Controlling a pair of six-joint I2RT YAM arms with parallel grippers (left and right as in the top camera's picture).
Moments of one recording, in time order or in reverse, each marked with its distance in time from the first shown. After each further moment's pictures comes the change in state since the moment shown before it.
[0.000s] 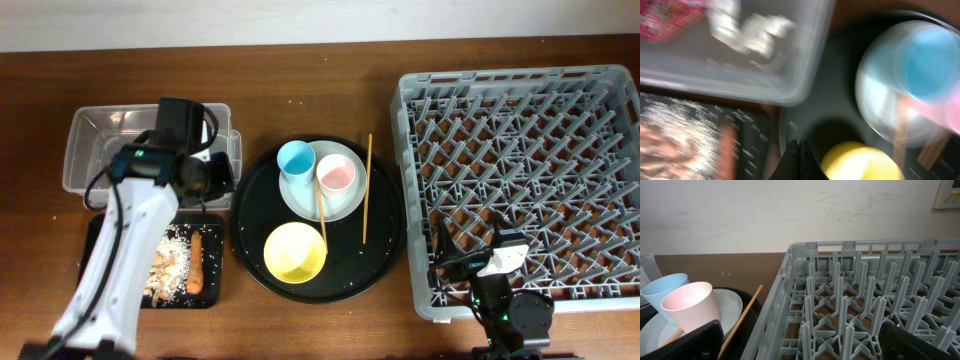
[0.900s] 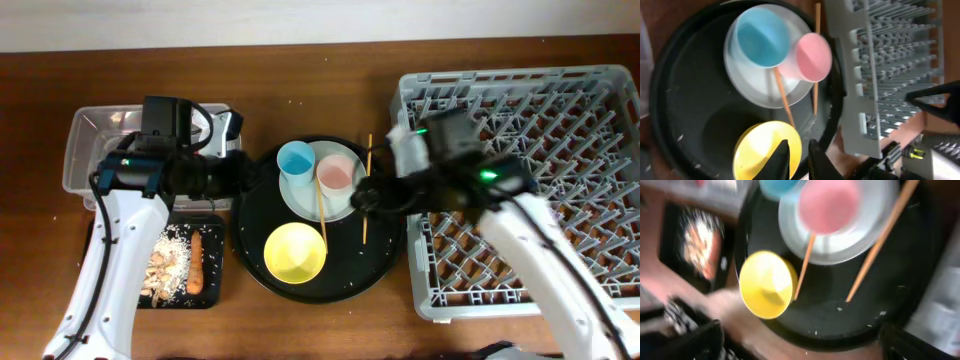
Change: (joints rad) left arm 0.021 -0.058 0.010 0.045 0.530 0.164; right arm 0.351 1.405 1.260 -0.914 -0.309 0.138
